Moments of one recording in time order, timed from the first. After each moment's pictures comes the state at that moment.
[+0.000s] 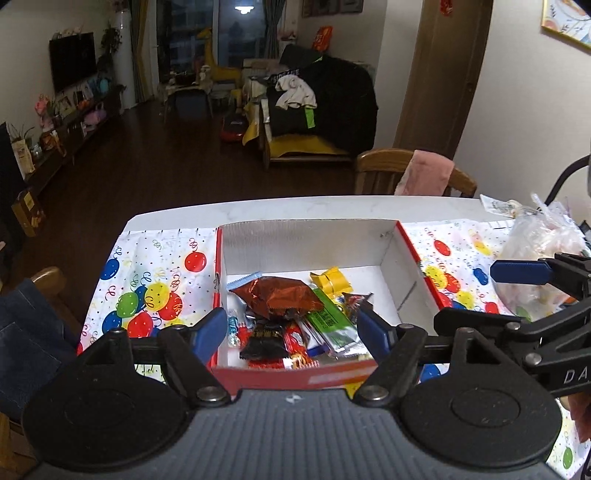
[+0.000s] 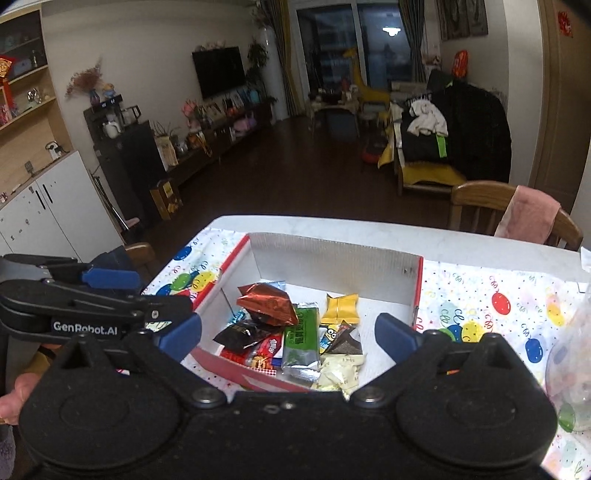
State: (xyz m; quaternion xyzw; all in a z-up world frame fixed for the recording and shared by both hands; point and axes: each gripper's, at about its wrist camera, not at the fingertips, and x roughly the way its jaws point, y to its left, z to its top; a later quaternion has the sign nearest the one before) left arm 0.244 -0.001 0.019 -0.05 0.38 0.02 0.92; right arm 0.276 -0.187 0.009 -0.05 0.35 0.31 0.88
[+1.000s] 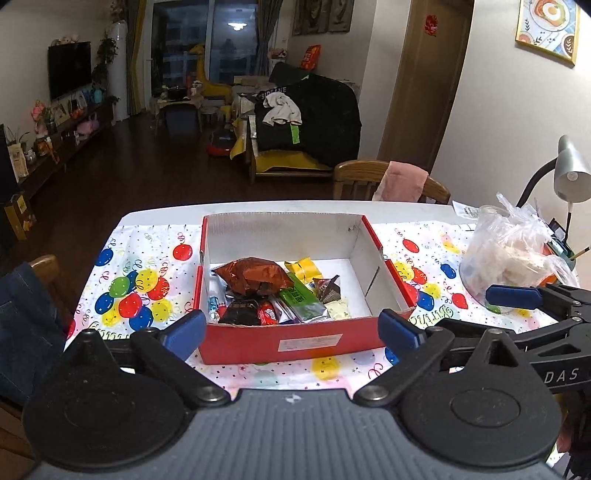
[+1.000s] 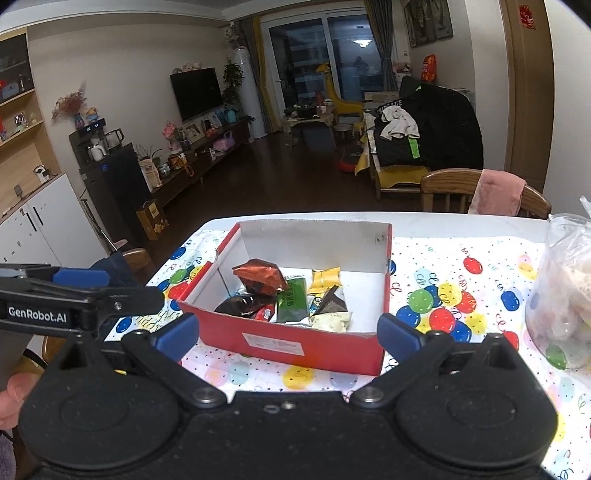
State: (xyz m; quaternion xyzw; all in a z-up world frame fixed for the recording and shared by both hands) left arm 0.178 -0.023 0.023 -0.06 0.35 0.00 0.93; right arm 0.214 -0.224 -0.005 -0.01 0.33 0.28 0.90
